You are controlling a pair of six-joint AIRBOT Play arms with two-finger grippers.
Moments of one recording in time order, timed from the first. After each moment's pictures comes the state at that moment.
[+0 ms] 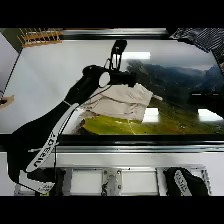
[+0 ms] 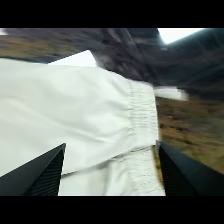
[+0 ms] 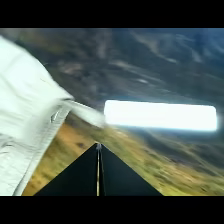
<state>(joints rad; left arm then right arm) -0.64 -1.67 1.74 1.42 -0.81 -1.80 -0.44 -0.81 0.83 -0.91 0.83 0.91</state>
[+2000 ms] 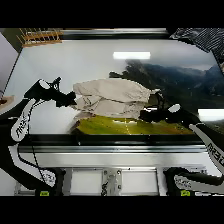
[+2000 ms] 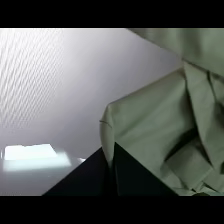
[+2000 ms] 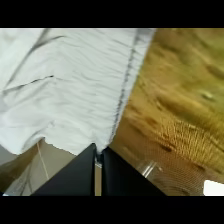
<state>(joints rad) 0.10 -1.78 1.30 1.06 -1.07 -1.47 0.06 -1.41 0.72 -0.70 0.71 1.16</state>
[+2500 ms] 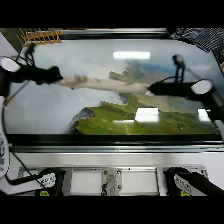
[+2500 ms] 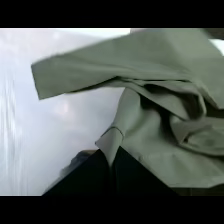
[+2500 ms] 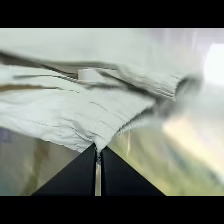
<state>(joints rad) 0.13 -1.37 1.50 1.04 -1.15 -1.47 0.00 -1.14 1.12 -0.87 0.88 1.15</state>
